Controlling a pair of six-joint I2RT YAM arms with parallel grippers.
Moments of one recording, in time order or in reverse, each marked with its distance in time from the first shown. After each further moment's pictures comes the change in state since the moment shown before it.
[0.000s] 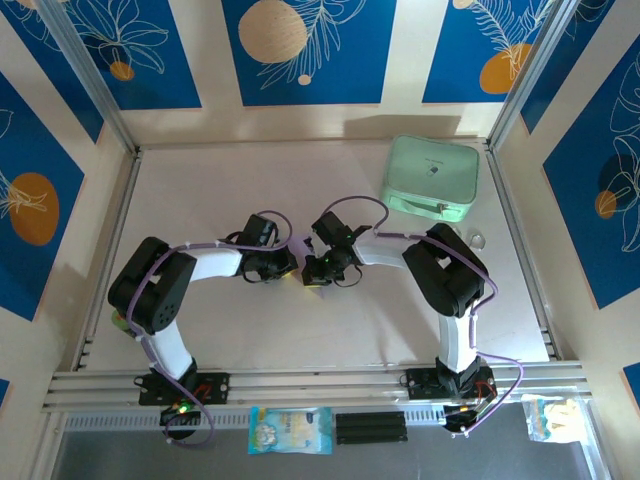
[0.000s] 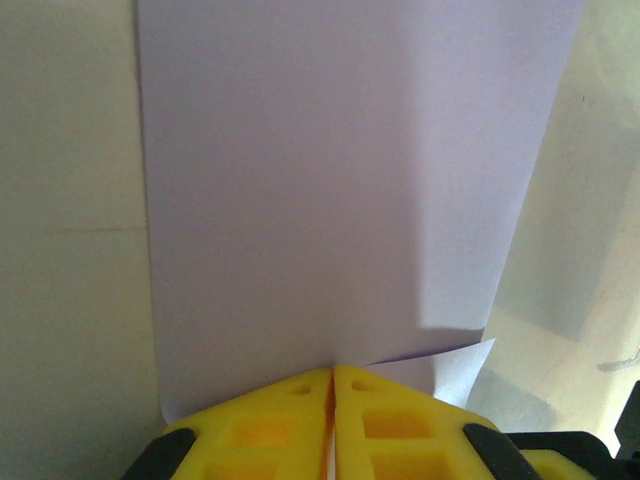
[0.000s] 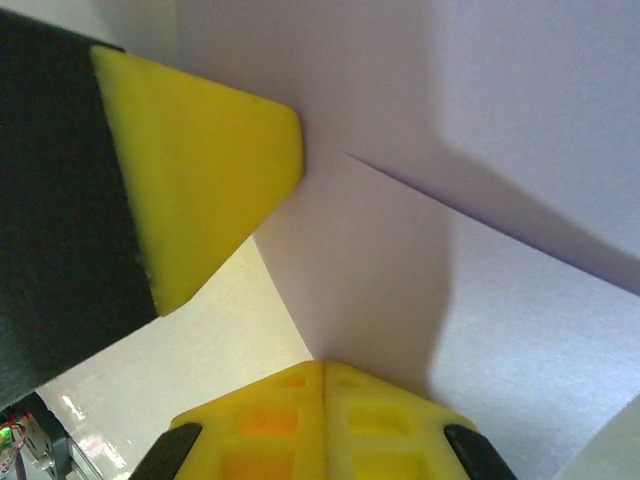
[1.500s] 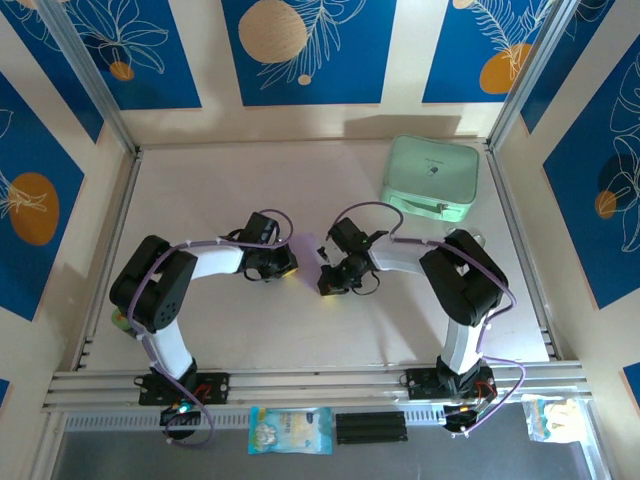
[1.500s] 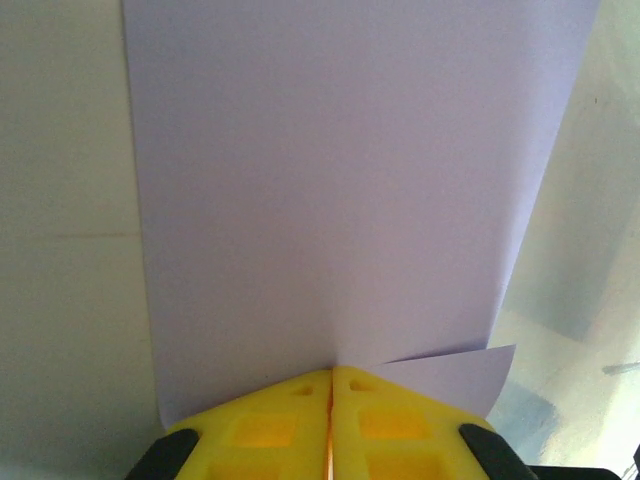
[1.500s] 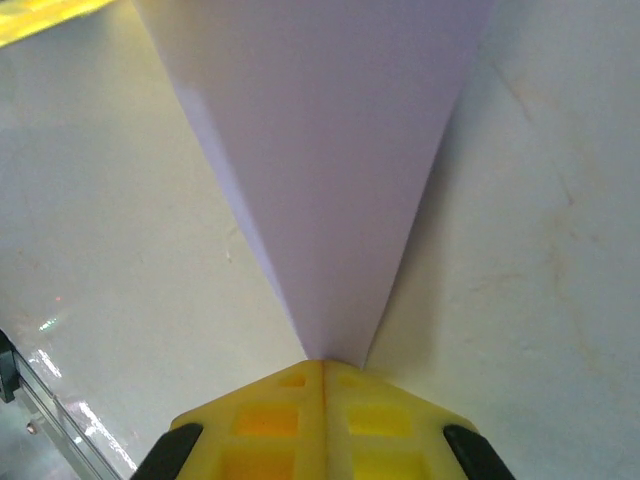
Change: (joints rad) left arm 0.001 0.016 0.034 -0.053 -0.005 0.002; right arm -0.046 -0.121 -0.146 -0.072 -0.027 -0.142
